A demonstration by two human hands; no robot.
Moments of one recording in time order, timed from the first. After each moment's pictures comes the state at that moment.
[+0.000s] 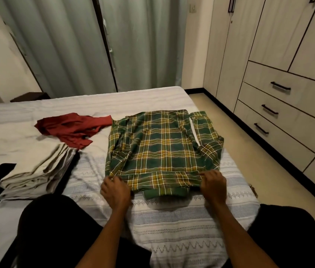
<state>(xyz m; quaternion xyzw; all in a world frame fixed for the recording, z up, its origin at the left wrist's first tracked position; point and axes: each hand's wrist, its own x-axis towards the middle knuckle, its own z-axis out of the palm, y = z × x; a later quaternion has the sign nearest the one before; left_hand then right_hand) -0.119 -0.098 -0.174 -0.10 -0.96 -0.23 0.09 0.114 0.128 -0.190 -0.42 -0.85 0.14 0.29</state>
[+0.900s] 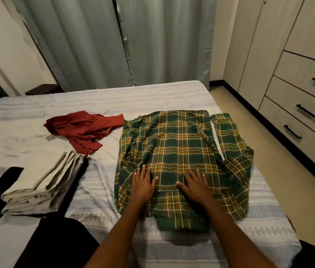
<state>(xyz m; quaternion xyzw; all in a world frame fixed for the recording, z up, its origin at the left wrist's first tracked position) -0.198 -0.019 -0.180 -0.35 -0.92 -0.16 -0.09 -0.040 0.148 -0.182 -0.31 -0.93 0.21 -0.03</state>
